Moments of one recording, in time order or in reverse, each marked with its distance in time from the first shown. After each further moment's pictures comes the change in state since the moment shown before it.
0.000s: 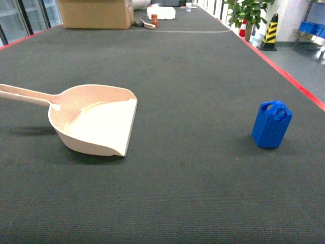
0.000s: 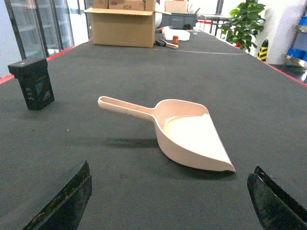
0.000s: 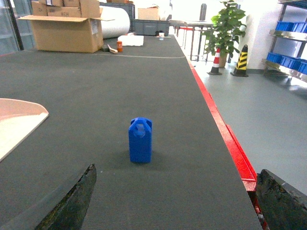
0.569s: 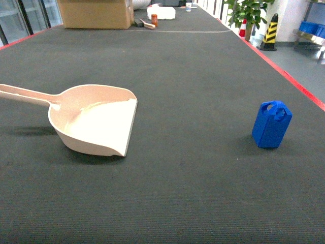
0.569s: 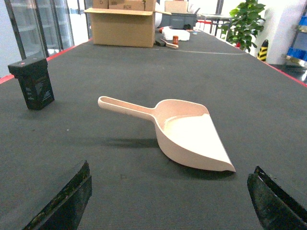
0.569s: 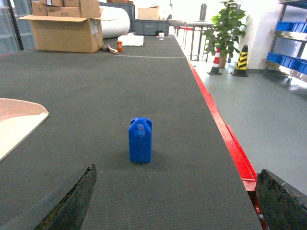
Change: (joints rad) left arm 0.000 0.000 0.000 0.000 0.000 0.000; right arm 0.000 0.000 0.000 0.000 0.000 0.000
